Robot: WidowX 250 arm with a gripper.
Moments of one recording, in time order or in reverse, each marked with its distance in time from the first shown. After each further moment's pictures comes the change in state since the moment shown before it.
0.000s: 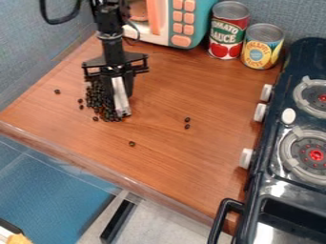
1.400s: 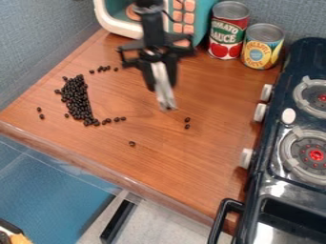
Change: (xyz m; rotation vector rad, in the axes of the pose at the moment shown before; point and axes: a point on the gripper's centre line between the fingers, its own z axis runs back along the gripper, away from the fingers) arm -0.088 -0.090 0.060 -0.145 0.067 -0.205
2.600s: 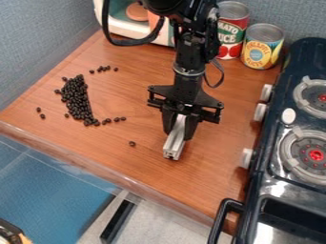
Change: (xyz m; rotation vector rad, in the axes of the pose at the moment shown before) arm -0.030 0.001 -0.056 0.182 -0.006 -0.396
